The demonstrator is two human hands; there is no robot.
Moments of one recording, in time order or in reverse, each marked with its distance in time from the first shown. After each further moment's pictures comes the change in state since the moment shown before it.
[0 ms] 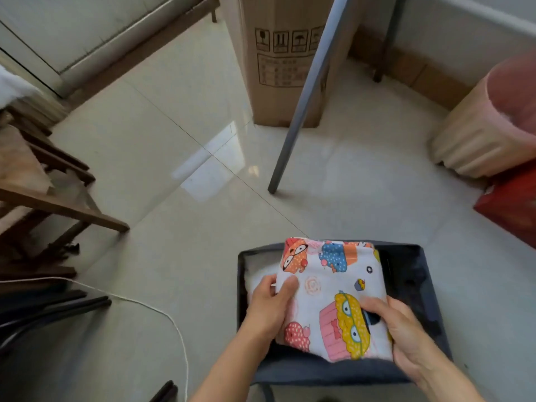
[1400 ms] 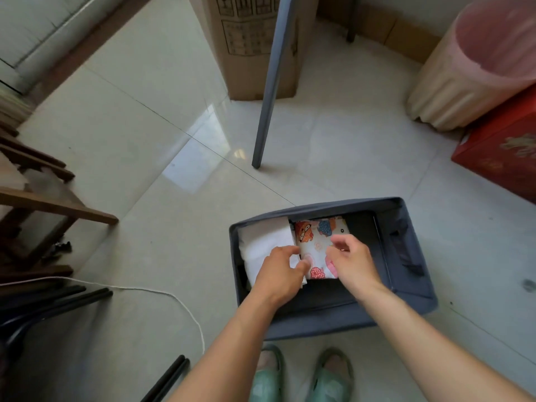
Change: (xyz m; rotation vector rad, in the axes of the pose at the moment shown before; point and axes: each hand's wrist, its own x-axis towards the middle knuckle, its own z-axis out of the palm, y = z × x) left_hand -0.019 0.003 0.018 0.707 -0.168 0.200; right_hand 0.028 0.033 0.025 -0.609 0.272 -0.293
